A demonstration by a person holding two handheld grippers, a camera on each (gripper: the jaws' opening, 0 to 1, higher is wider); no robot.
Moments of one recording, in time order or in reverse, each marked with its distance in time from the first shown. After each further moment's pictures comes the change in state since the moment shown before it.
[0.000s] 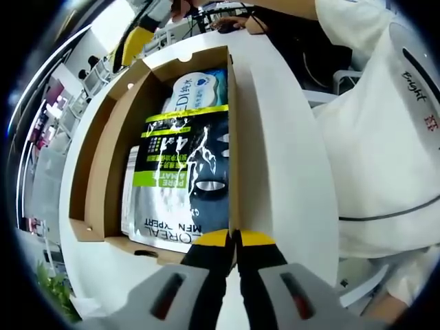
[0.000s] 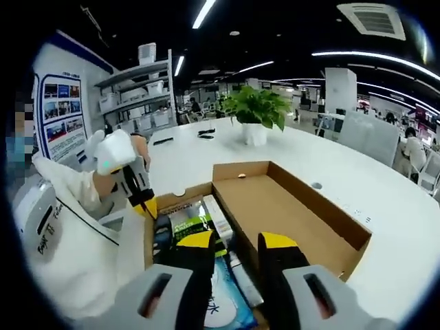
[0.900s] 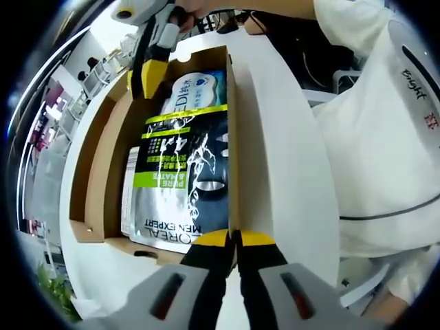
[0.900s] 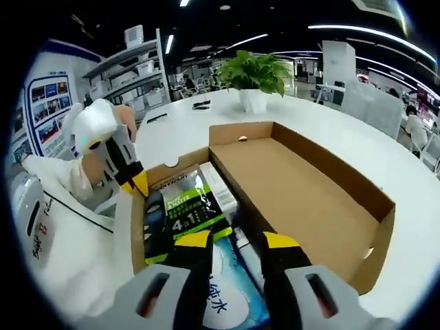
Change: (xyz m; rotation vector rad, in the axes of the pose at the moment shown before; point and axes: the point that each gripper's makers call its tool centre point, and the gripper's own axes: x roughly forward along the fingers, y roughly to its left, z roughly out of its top) left arm 0.001 0.000 -0.001 0.010 -0.002 0.000; right arm 0.036 0.010 -0.050 0.105 0.178 -0.029
